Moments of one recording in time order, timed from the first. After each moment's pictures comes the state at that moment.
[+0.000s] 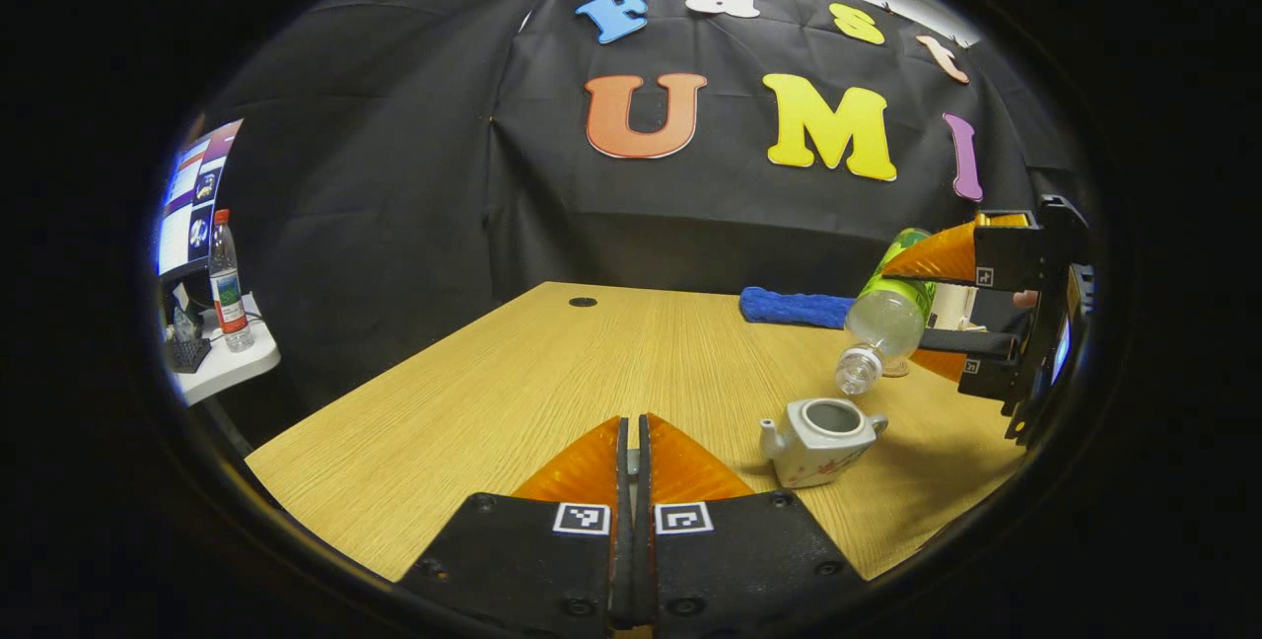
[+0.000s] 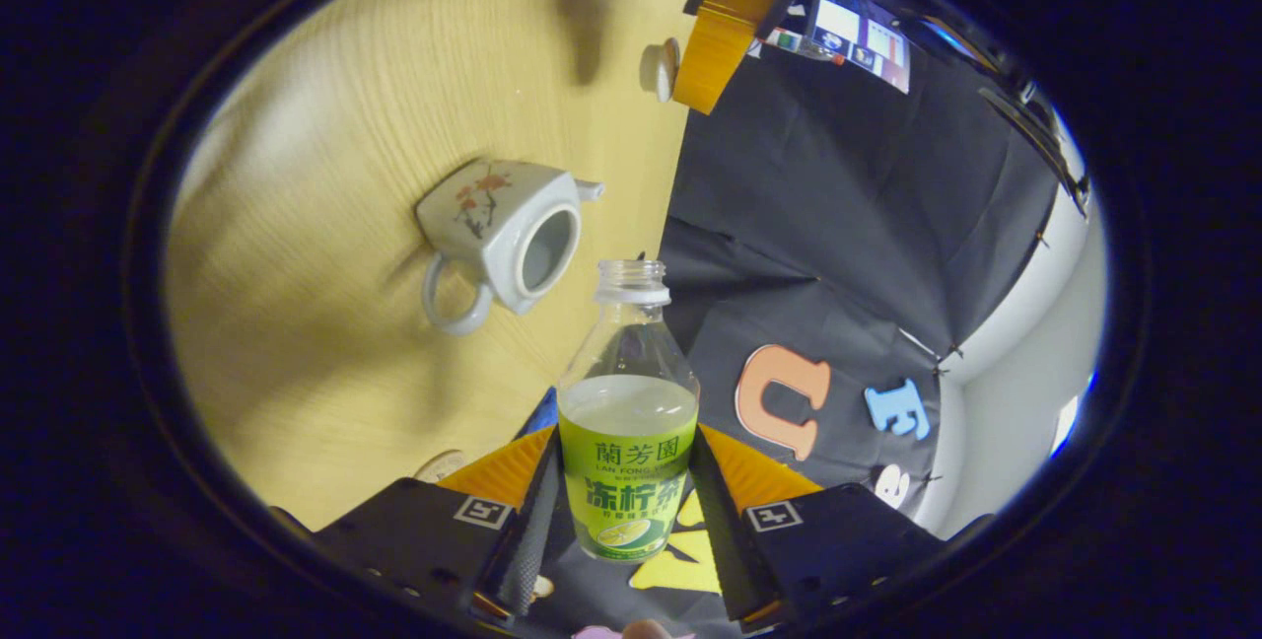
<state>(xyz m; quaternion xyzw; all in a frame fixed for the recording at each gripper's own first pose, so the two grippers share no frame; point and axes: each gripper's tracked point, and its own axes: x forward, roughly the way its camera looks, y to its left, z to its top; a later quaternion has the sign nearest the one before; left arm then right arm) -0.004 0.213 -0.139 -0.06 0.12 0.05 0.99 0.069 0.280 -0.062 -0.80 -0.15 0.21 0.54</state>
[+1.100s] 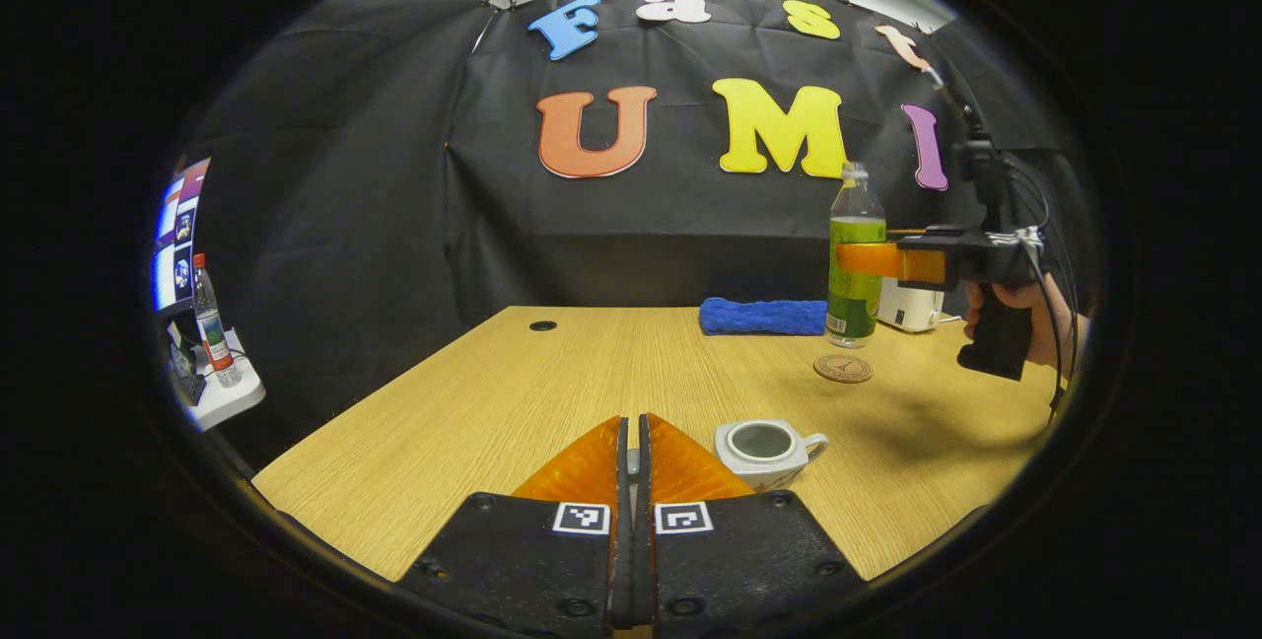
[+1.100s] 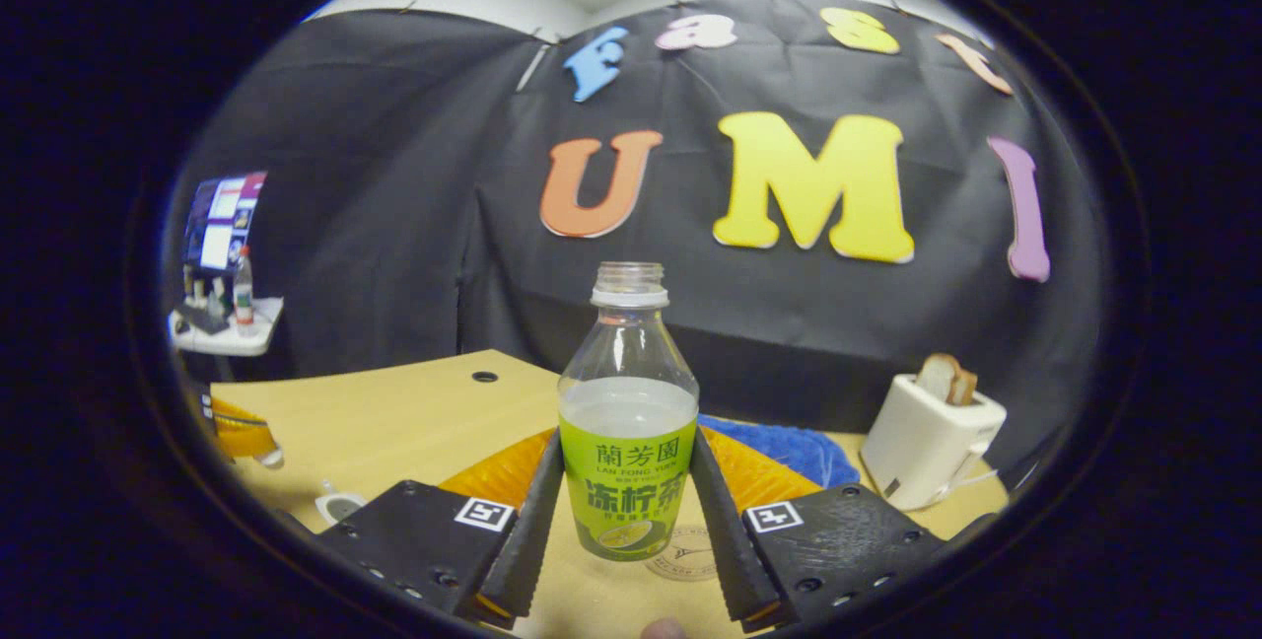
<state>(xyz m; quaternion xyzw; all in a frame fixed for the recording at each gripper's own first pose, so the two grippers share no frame) 0.002 0.170 -0.112 -0.02 0.10 0.01 0.99 0.188 0.192 -0.032 -0.01 0.09 0.19 0.98</state>
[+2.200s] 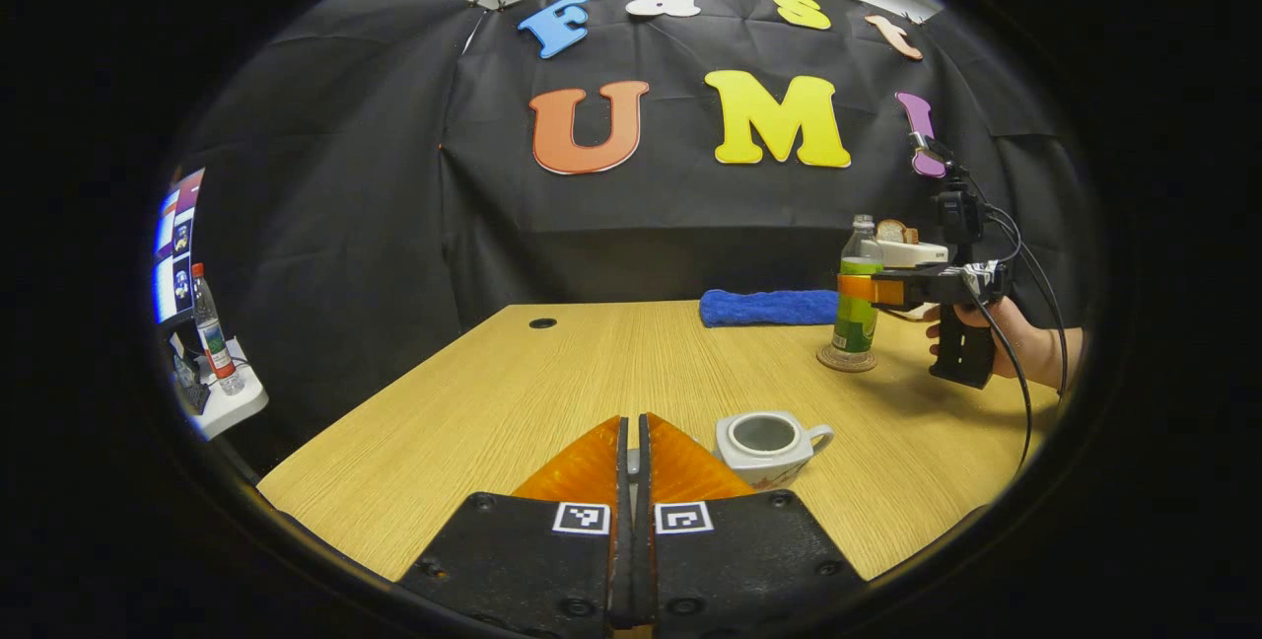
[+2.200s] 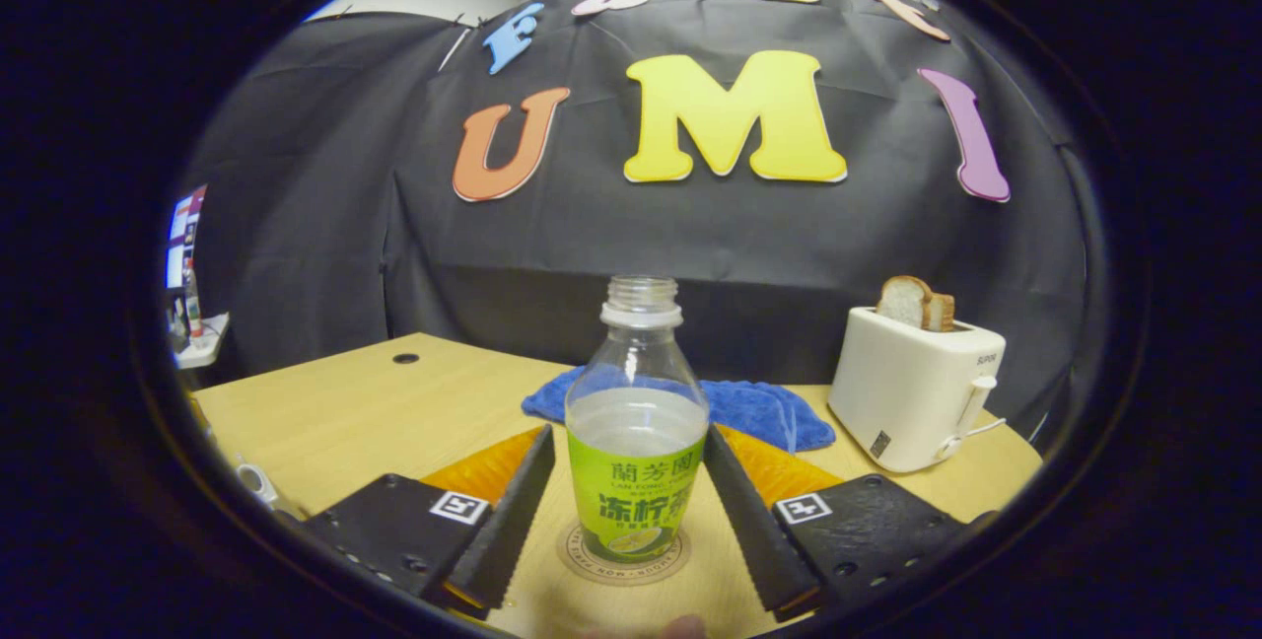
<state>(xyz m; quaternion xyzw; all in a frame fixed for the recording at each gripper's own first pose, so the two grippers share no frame) 0.005 0.166 -0.119 -0.01 0.11 0.01 0.99 0.238 0.156 -0.086 0.00 0.11 0.13 0.99</state>
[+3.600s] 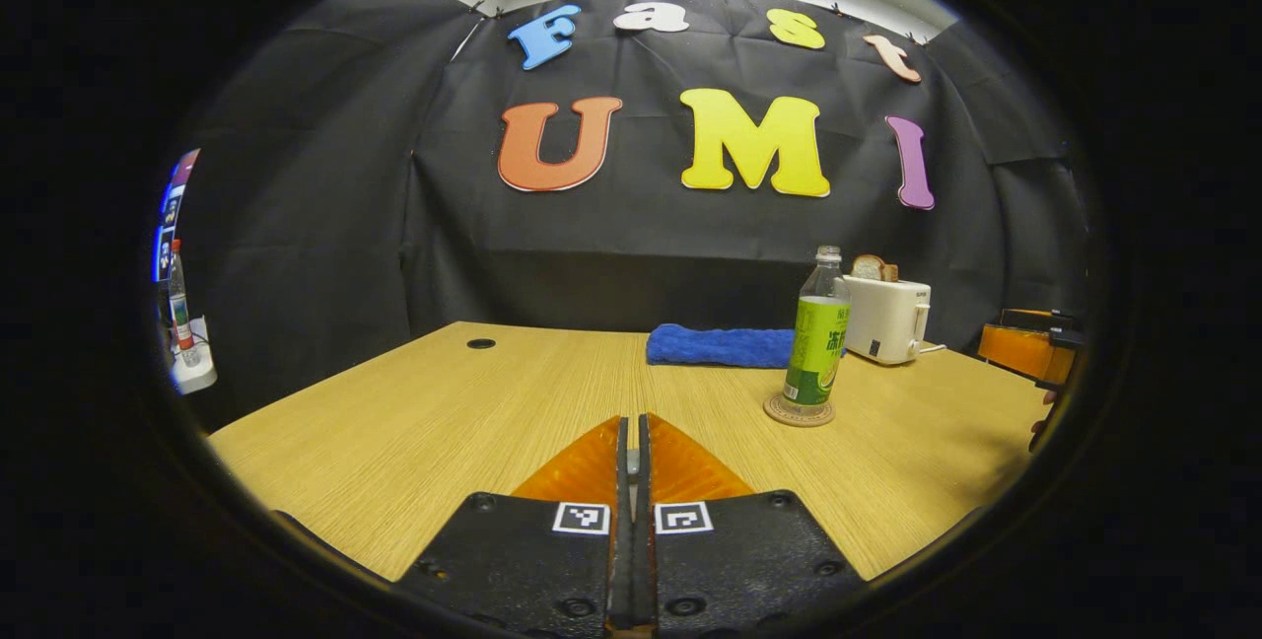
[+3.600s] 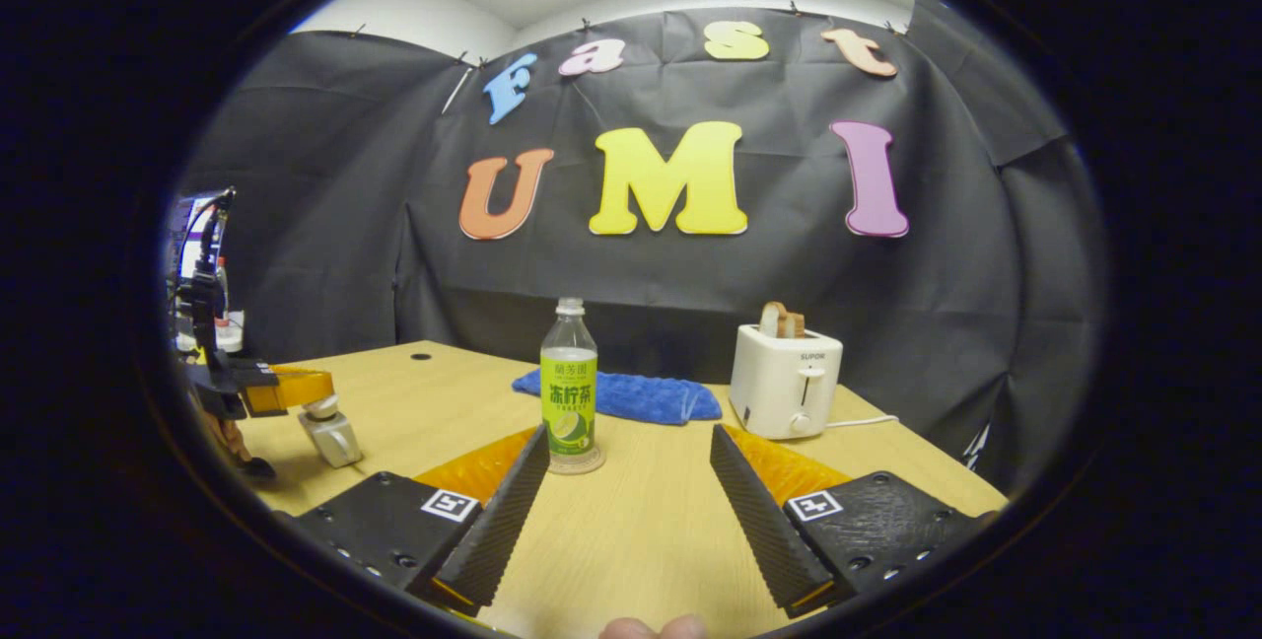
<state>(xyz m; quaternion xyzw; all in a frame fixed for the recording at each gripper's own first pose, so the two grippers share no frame) 0.058 0.089 -0.109 -0.05 0.06 -0.01 1.00 0.069 0.035 -0.059 -0.01 0.05 0.10 0.99</state>
